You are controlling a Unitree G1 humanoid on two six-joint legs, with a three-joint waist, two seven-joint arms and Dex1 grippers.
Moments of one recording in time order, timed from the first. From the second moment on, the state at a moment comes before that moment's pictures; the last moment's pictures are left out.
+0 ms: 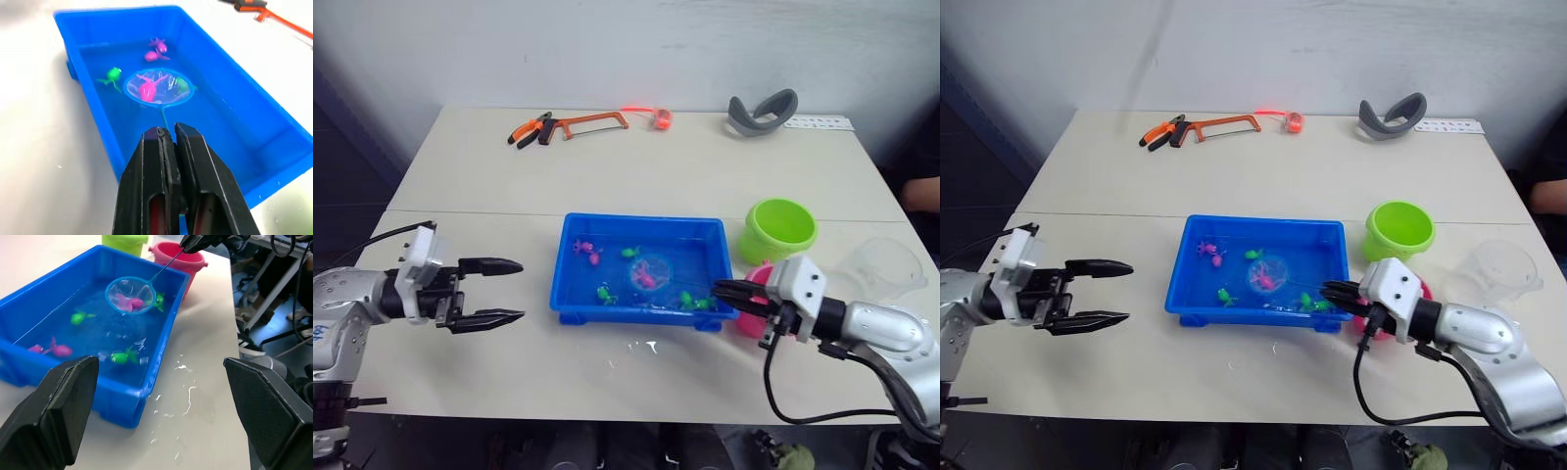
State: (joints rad) left arm -0.22 0.90 0.24 0.01 -0.62 0.34 -1.38; right arm 0.00 -0.82 -0.13 -0.53 0.46 0.34 0.85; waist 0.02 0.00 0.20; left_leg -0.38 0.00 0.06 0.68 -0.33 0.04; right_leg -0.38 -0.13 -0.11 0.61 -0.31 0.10
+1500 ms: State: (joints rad) left arm -0.60 0.32 -0.09 0.13 -0.52 0.24 -1.27; right arm 0.70 -0.49 -0.93 -0.55 -0.49 -0.86 0.52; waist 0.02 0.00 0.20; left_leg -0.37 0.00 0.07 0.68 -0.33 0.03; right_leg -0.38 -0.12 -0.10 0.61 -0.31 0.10
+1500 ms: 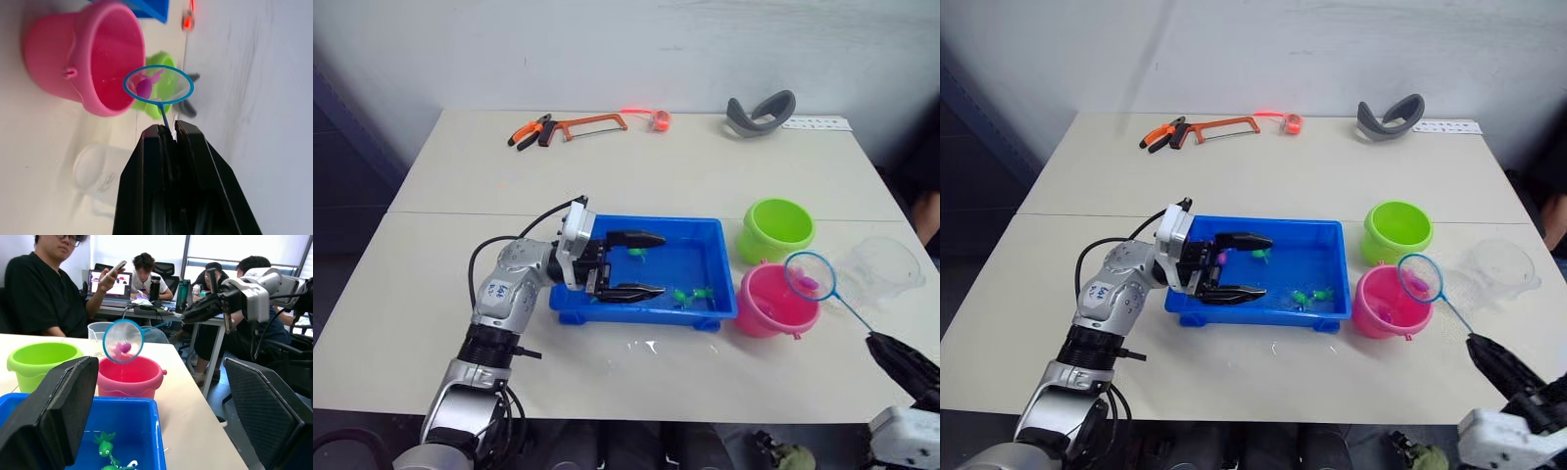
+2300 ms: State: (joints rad) left arm -0.51 0.42 0.05 0.12 -0.56 0.24 -1.24; right arm 0.80 -0.66 -0.57 -0.80 0.45 -0.14 0.50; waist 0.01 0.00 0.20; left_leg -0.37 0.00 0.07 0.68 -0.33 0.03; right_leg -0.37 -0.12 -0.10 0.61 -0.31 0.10
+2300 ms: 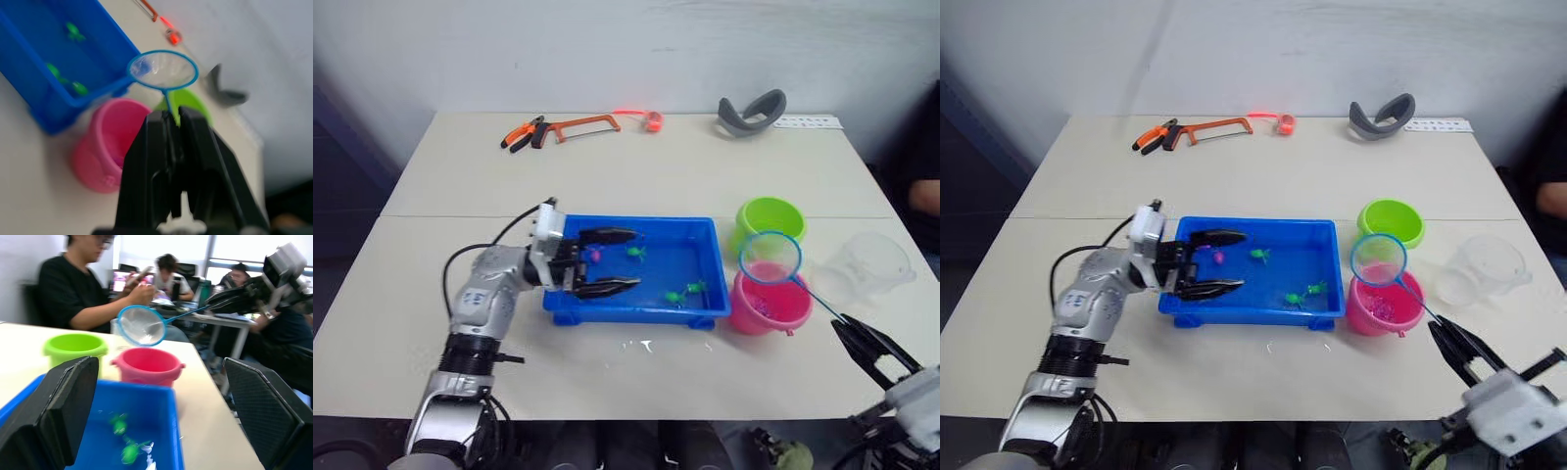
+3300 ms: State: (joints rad) left arm 0.00 0.64 0.44 -0.19 -0.61 0.29 -0.95; right arm -0.43 -0.82 0.24 -0.44 0.63 0.81 0.55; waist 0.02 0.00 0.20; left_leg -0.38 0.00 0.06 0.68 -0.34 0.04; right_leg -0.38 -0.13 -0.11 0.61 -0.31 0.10
